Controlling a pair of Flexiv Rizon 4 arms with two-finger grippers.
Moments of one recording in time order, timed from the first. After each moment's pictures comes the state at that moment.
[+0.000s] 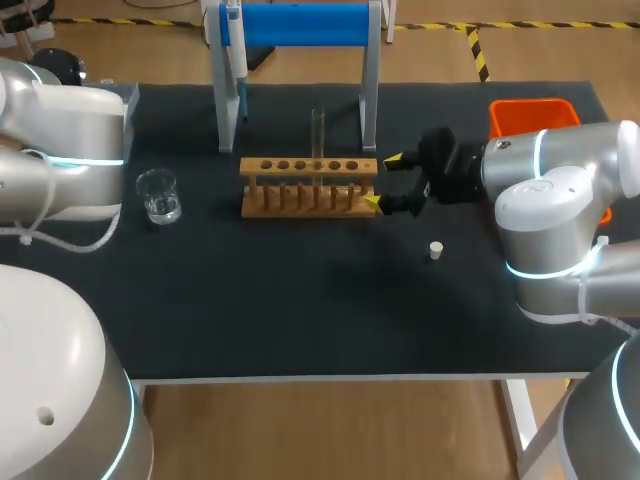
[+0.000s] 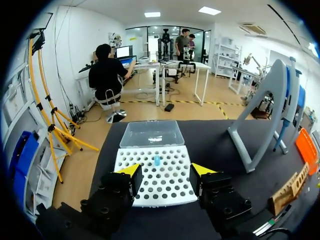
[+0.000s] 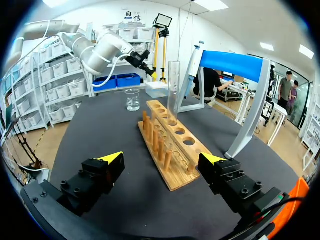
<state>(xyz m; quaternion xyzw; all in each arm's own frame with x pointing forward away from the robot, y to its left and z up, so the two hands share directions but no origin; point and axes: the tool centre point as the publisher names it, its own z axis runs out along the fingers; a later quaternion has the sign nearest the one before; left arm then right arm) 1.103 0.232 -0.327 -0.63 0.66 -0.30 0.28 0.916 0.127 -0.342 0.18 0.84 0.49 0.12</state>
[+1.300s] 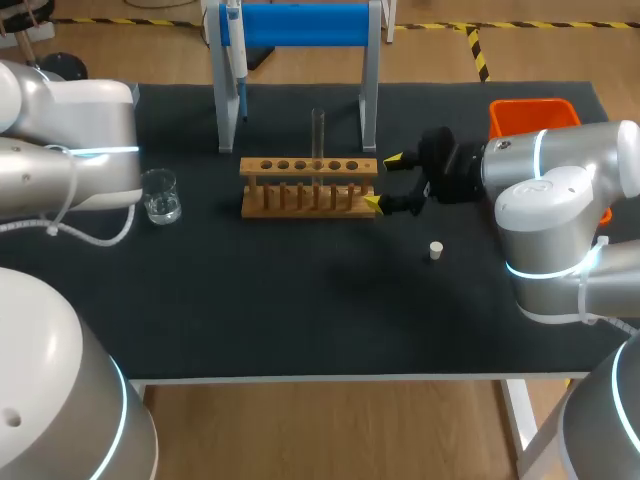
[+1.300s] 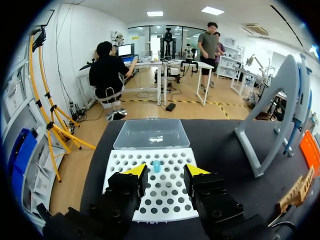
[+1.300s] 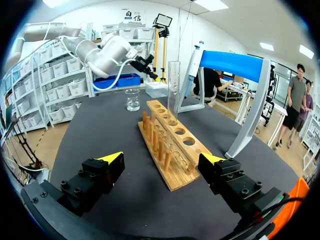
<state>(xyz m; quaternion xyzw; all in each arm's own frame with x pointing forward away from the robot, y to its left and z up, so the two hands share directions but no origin) 1.125 0.233 -0.352 -0.64 0.65 -0.30 0.28 0.916 0.127 -0.342 0.18 0.84 0.49 0.12</state>
